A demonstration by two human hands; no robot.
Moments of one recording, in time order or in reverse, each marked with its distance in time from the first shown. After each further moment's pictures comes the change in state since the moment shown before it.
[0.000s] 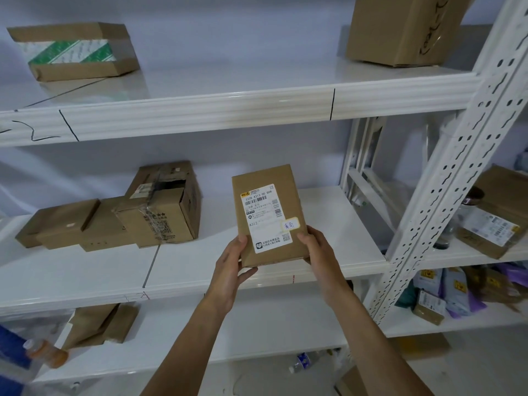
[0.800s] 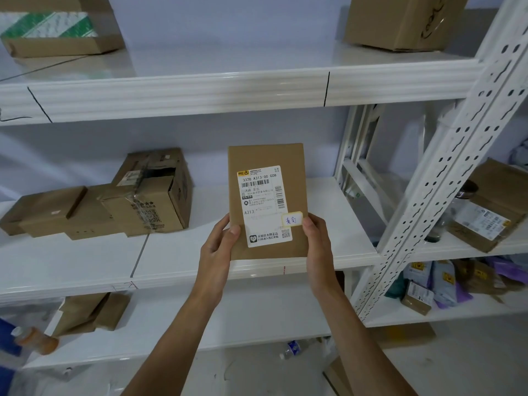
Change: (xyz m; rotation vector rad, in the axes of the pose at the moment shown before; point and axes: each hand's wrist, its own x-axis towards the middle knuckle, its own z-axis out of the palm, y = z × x) left_hand -0.032 0.025 0.022 0.118 0.122 0.226; right_hand -0.009 0.003 -0.002 0.179 0.050 -0.178
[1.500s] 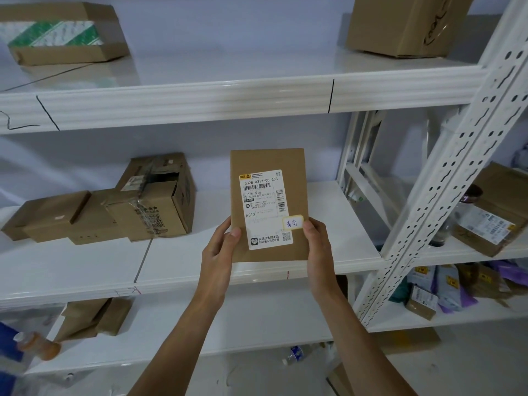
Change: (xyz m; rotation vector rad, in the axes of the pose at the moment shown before) left_hand 0.002 0.007 0.000 0.003 0.030 0.000; right_hand 0.004 0.000 0.007 0.031 -0.012 0.016
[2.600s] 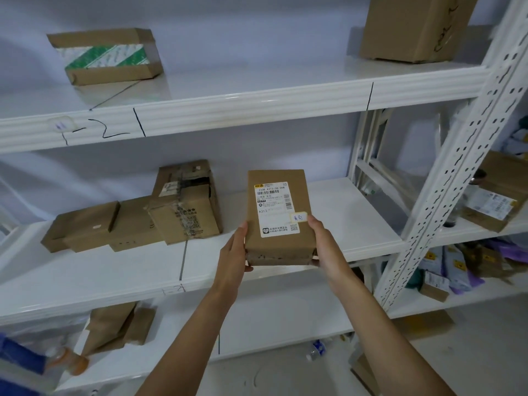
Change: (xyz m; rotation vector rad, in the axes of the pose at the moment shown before) left_hand 0.005 0.004 -0.098 0.090 -0.084 -0.214; right_hand -0.049 -0.010 0.084 -0.218 0.040 0.304
